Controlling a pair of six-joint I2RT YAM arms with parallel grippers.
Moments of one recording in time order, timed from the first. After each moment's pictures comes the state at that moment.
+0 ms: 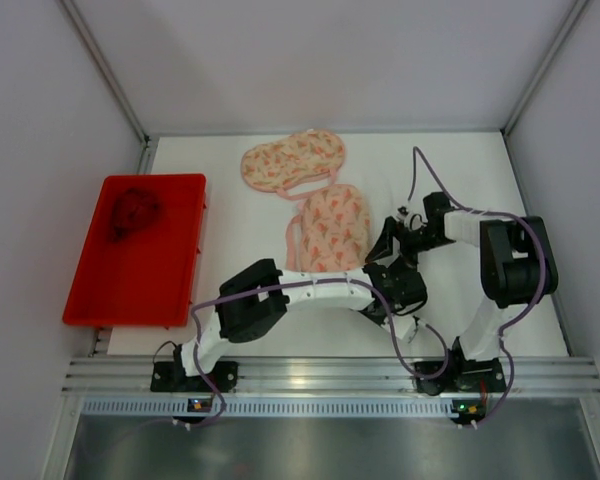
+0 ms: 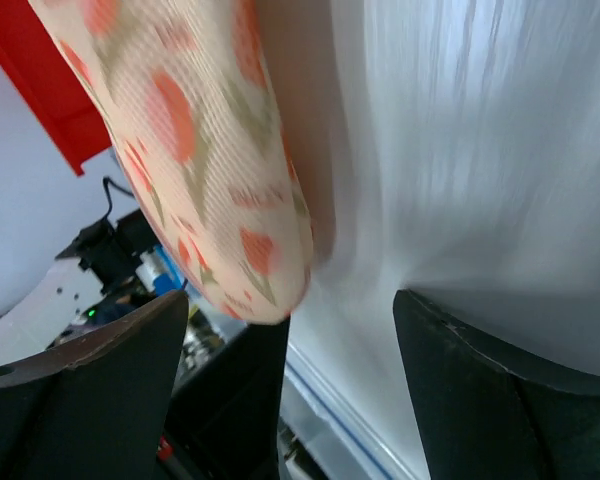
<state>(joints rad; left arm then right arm) -1.31 2.17 1.70 -0.91 -0.25 0.91 0.12 1.78 0.97 -0.50 -0.86 0.35</state>
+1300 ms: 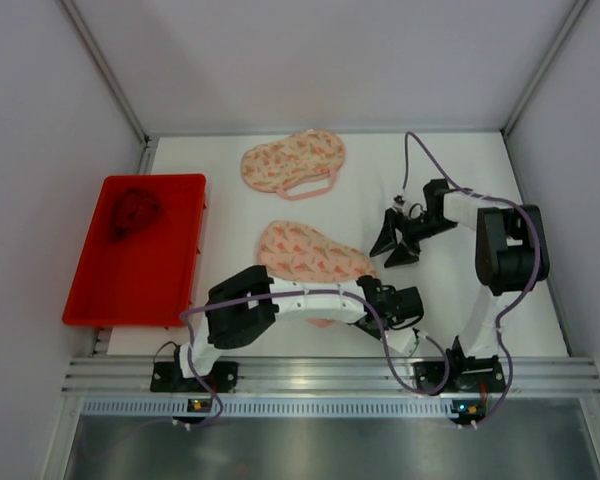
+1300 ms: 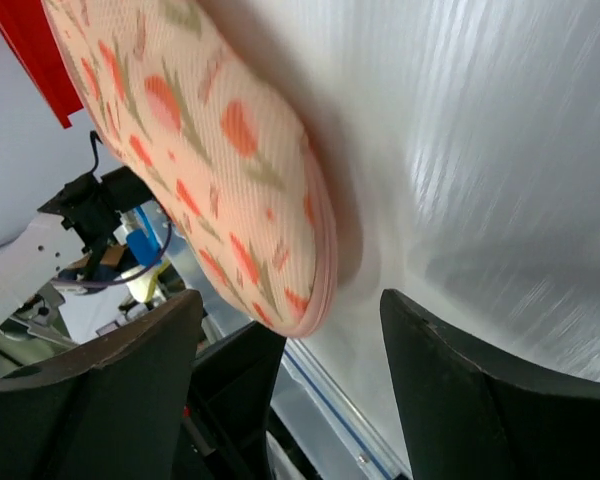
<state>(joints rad) -1.37 2.09 1.57 -0.85 -0.19 0.81 0.09 1.92 1.16 -0.76 -0.91 0.10</state>
